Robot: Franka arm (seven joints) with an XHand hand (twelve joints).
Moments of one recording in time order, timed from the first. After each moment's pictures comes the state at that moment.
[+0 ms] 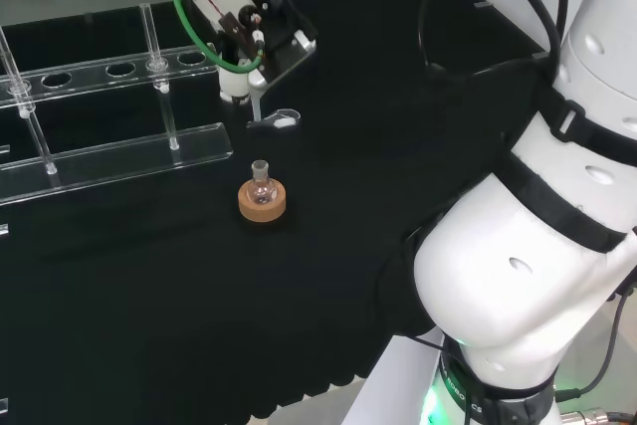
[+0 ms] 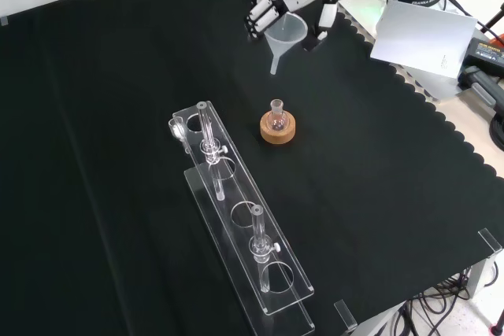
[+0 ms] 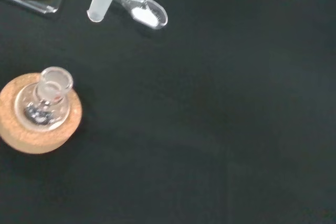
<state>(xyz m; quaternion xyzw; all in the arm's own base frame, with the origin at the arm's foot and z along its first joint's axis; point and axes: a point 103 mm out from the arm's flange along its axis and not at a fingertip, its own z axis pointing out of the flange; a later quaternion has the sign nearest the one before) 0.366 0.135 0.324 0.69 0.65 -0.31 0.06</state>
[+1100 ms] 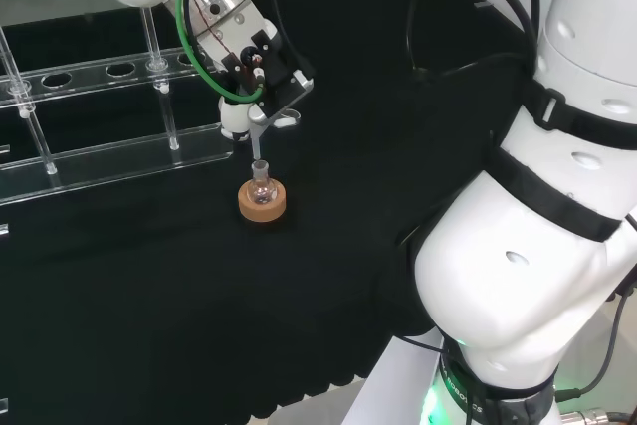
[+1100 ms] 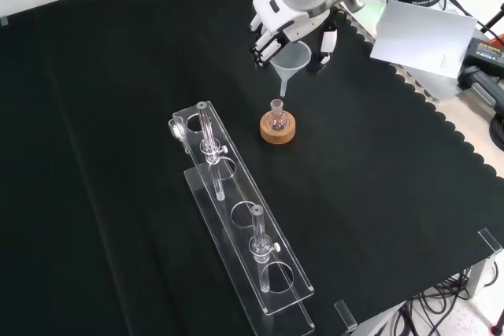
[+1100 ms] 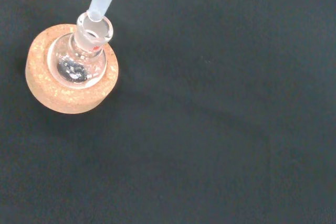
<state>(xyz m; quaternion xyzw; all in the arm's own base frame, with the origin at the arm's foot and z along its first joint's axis) 0.365 0.139 0.273 0.68 0.65 -0.33 0.02</state>
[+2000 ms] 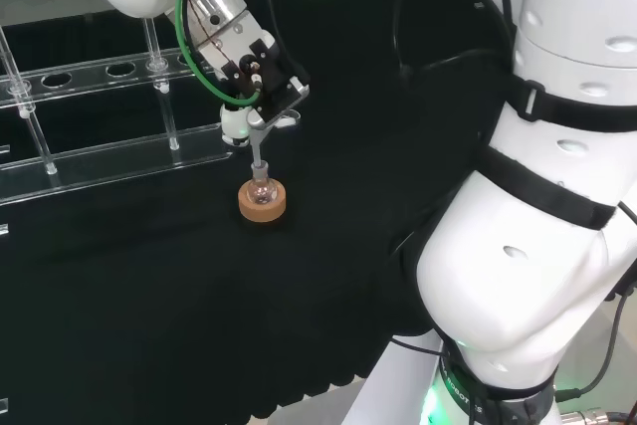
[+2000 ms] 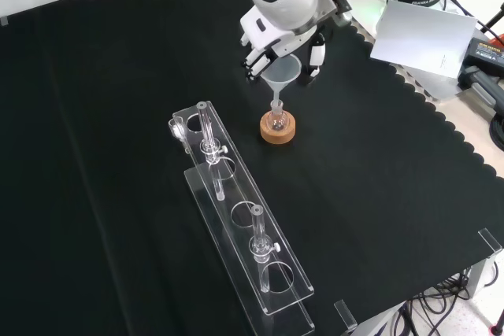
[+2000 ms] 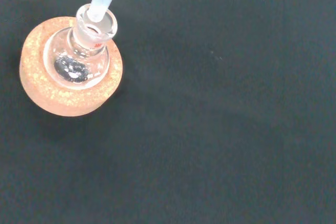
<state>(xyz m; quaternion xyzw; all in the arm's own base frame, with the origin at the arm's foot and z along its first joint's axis) 0.387 0.136 0.247 0.68 0.65 -0.34 0.01</state>
